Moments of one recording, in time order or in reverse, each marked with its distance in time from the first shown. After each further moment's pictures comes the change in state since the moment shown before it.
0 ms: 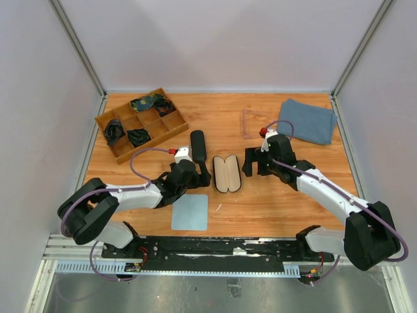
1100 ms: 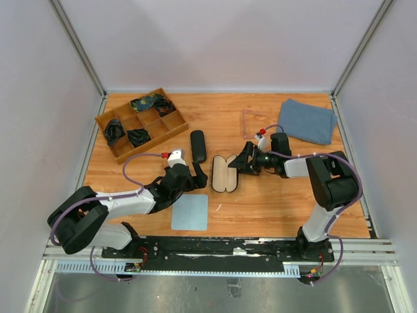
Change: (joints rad) left arm 0.000 -0.127 -0.092 0.007 -0.020 -0.066; right arm -0.185 0.510 -0.039 0.644 -0.796 0.424
